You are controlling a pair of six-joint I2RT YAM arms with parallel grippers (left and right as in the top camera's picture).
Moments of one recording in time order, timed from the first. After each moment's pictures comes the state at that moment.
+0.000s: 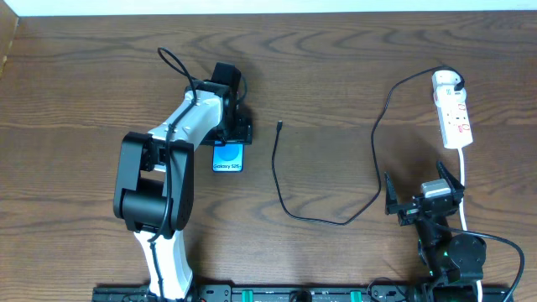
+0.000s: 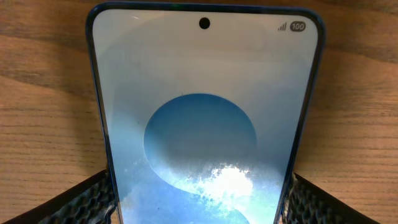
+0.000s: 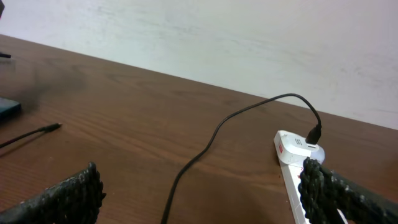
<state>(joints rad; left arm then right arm) -0.23 2.06 1.38 -0.82 0.01 -0.22 0.05 0.01 0.01 -0.06 -0.13 -0.16</state>
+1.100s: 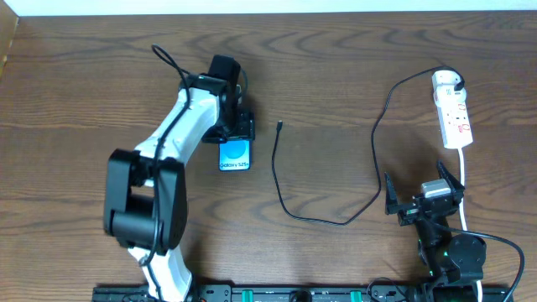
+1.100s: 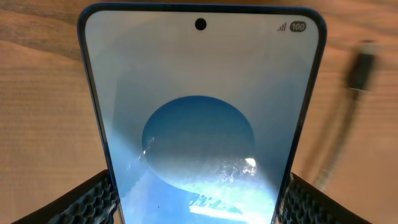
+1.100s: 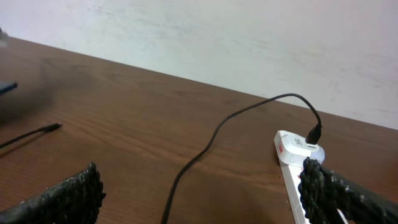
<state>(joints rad) -0.24 1.94 1.42 -0.92 0.10 -0.26 0.05 0.01 0.01 -0.06 -0.13 -0.16</state>
